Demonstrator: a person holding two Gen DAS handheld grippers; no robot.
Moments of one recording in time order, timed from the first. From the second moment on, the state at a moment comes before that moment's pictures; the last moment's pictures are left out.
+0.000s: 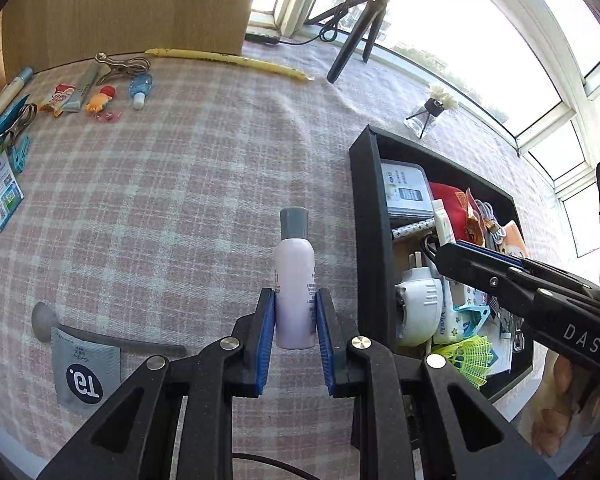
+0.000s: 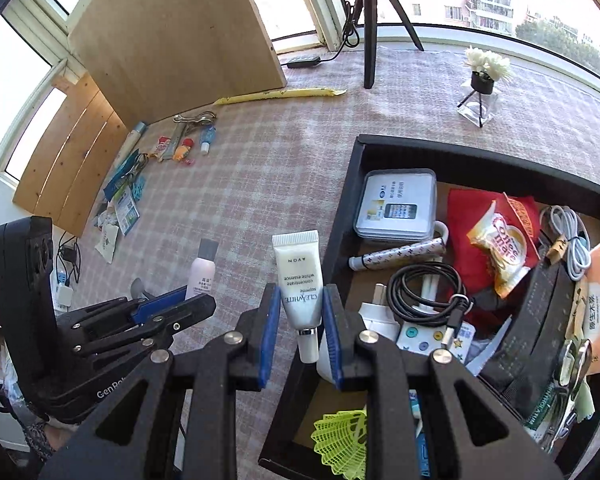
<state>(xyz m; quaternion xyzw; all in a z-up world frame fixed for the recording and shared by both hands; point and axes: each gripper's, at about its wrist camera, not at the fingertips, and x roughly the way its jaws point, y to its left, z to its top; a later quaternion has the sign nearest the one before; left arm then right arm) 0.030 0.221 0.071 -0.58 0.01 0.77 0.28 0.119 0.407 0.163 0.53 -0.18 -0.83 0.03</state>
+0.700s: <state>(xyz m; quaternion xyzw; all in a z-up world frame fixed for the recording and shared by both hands) 0.155 0.338 0.103 -0.57 0.10 0.69 0.44 0.273 0.529 0.170 0.51 -0.25 -0.81 -0.13</state>
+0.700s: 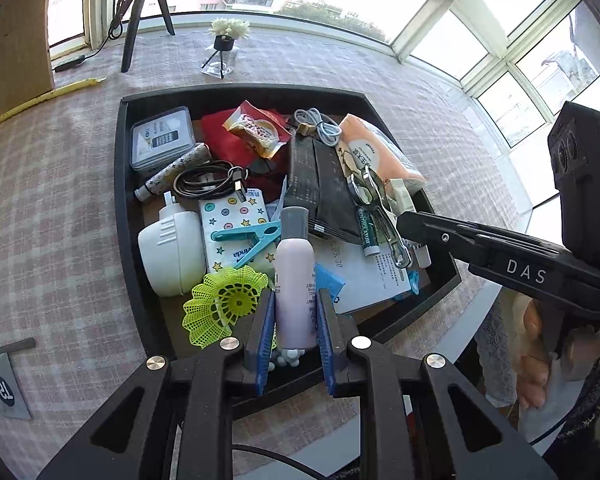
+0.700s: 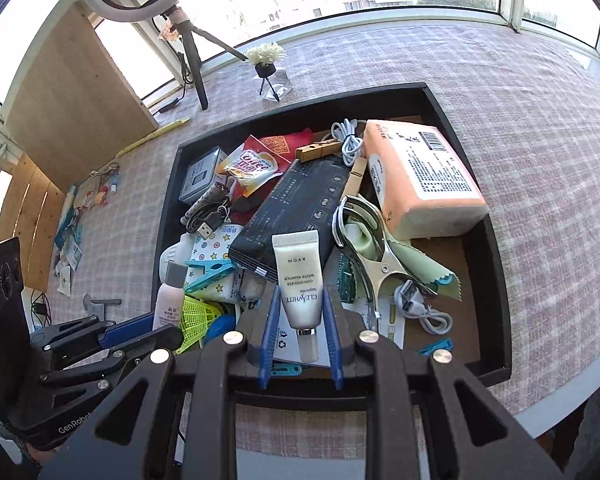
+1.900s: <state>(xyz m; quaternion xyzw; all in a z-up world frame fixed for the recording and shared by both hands) 0.118 0.310 0.099 -0.56 0.06 0.74 0.37 0.234 0.516 0.175 0.51 -0.22 -0.82 -0.10</state>
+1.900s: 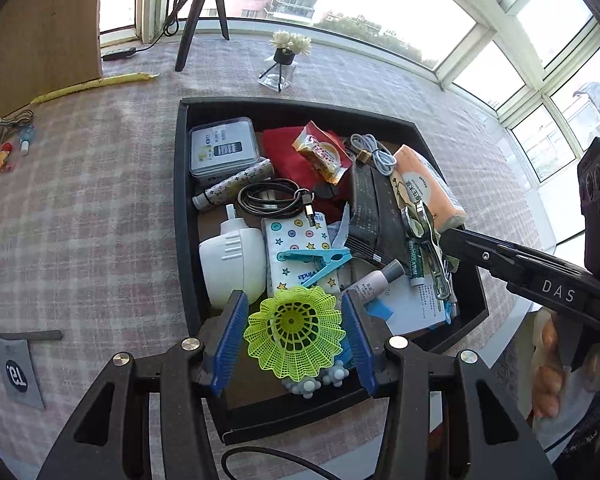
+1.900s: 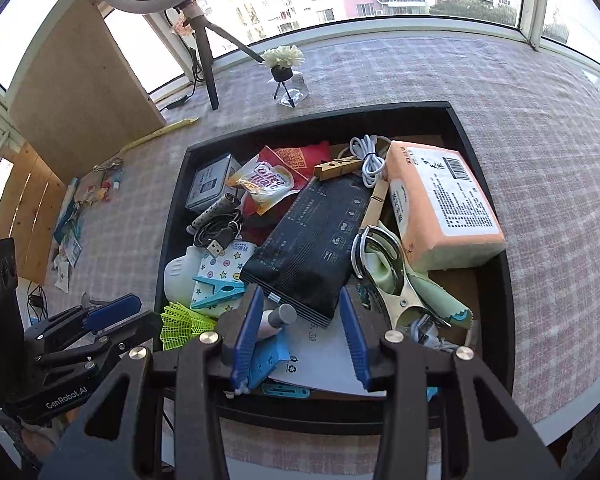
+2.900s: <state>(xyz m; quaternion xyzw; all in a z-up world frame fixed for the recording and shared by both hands) 0.050 0.037 0.027 -0.61 -0.03 0.78 0.12 0.103 0.239 0.118 0.60 0.04 -0.78 0.18</state>
